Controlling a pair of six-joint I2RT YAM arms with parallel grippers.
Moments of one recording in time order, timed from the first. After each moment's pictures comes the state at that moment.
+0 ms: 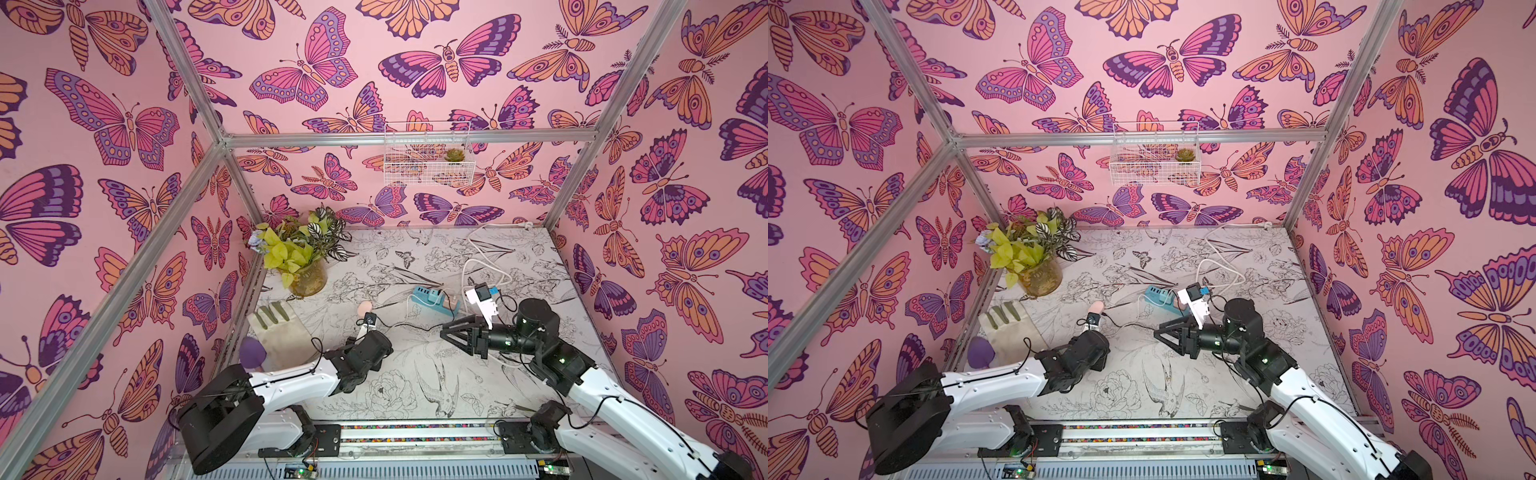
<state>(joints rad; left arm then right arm) -0.88 1.25 0.47 -0.17 -0.48 -0.50 0.59 0.80 0.59 -0.03 -0.73 0.55</state>
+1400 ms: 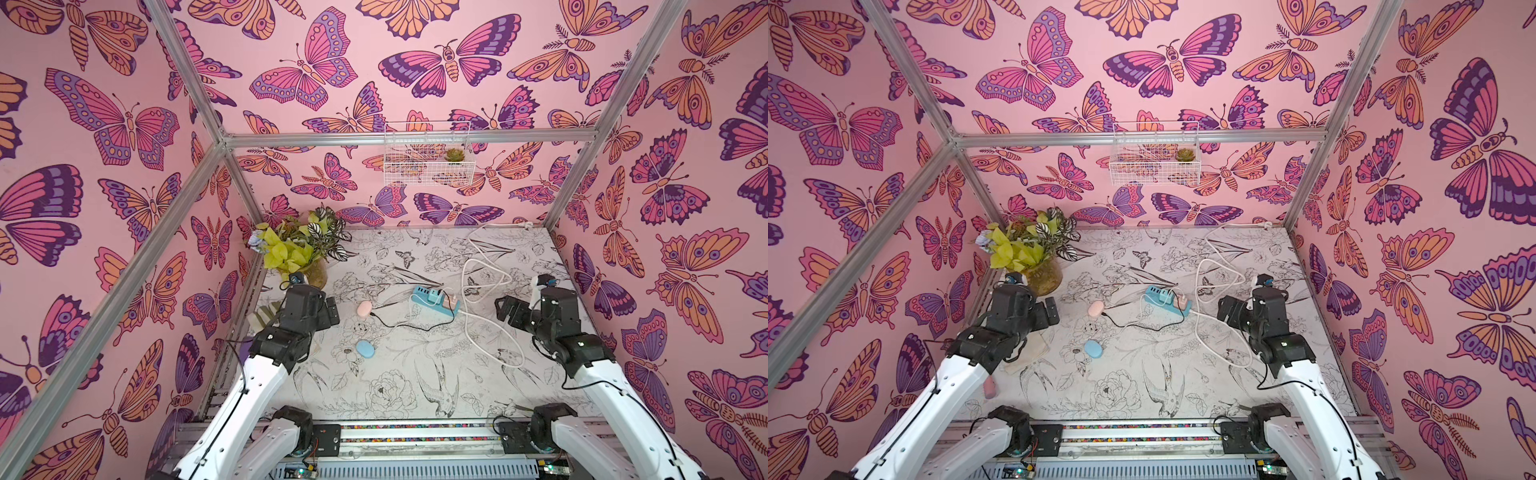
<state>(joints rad) -0.26 0.93 0.81 -0.66 -0.30 -0.37 0.14 0.84 0.67 -0.49 0.06 0.49</state>
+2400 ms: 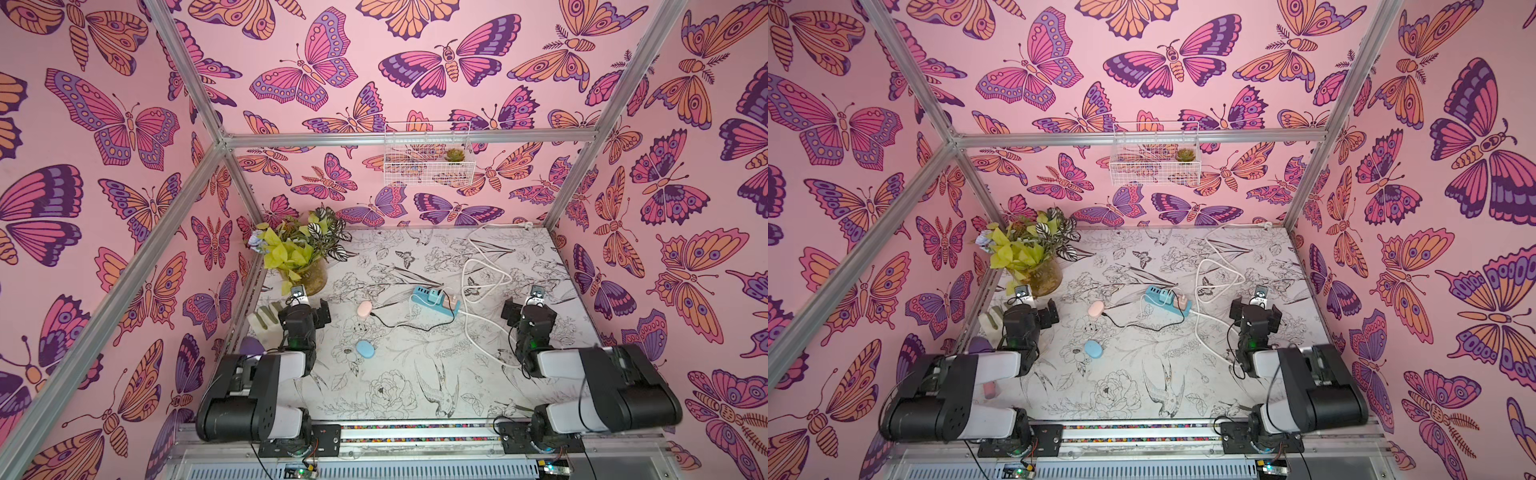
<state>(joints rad) -0.03 1.49 0.26 0.83 -0.23 -0.07 0.10 1.52 0.24 0.90 0.43 0.08</state>
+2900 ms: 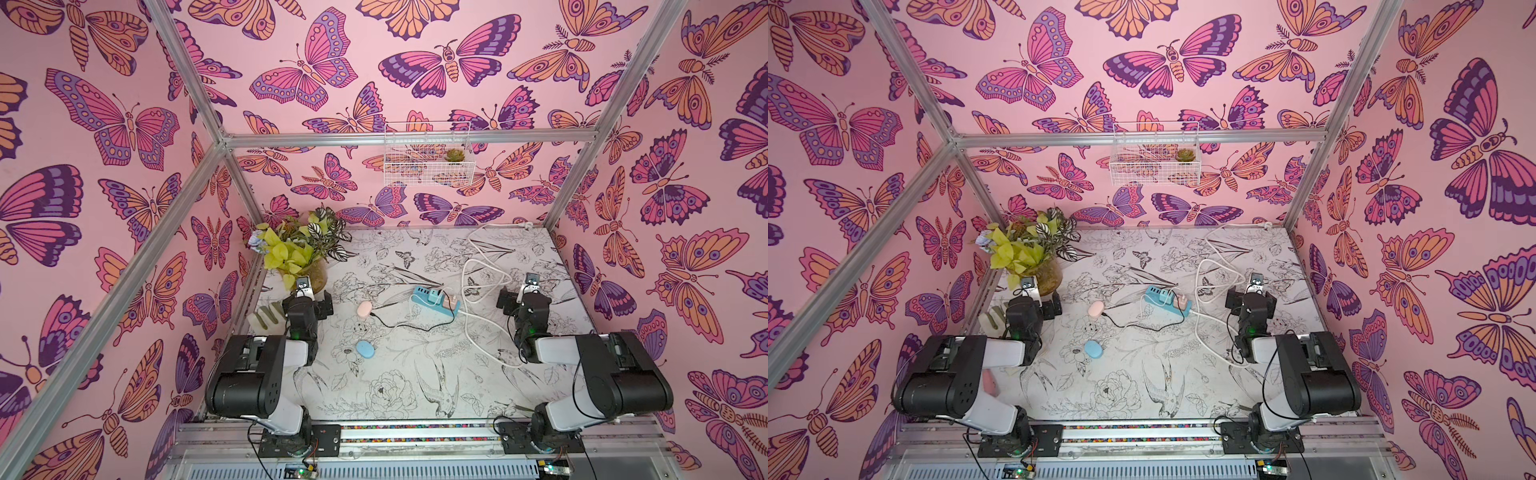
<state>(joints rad) -0.03 1.55 0.37 0.83 -0.20 -0.02 0.08 1.52 0.37 0.80 0.34 0.07</state>
